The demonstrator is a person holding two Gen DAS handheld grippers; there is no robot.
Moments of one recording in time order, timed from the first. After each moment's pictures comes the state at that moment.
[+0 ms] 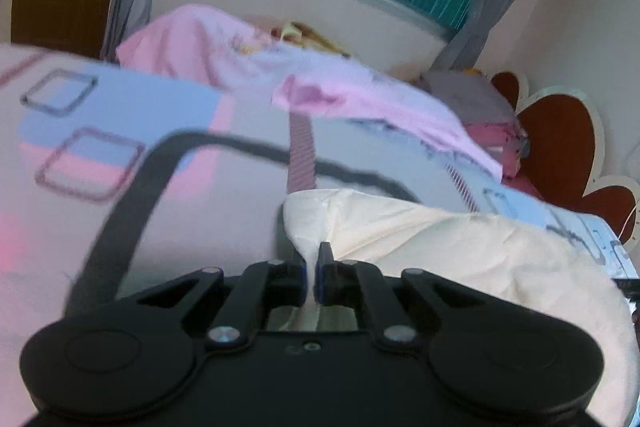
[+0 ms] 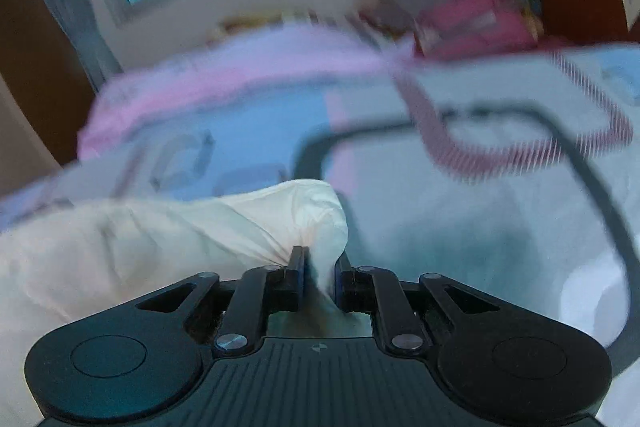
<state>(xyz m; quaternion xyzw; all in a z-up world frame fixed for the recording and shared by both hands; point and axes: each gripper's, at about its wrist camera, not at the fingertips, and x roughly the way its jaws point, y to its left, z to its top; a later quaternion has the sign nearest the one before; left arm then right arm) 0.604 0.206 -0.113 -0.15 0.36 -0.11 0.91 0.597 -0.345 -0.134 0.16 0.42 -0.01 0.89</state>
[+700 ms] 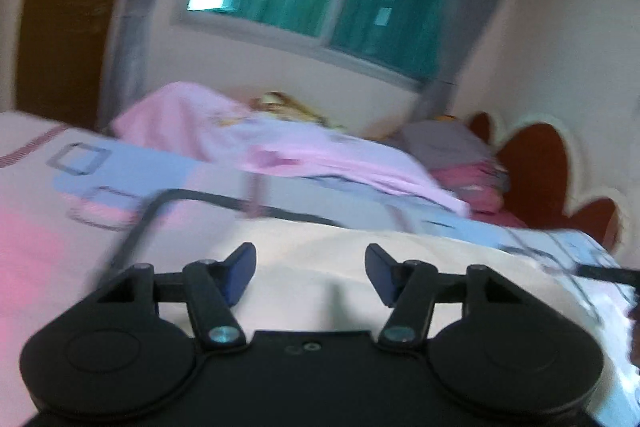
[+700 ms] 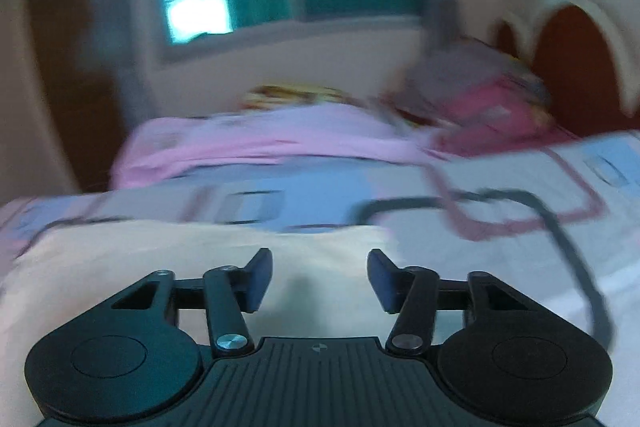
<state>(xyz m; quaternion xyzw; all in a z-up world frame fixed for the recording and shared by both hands) 0.499 0.155 -0.050 -0.11 0.25 -0.13 0.95 0.507 -0.262 -0.047 0.07 0.28 0.06 0.96</state>
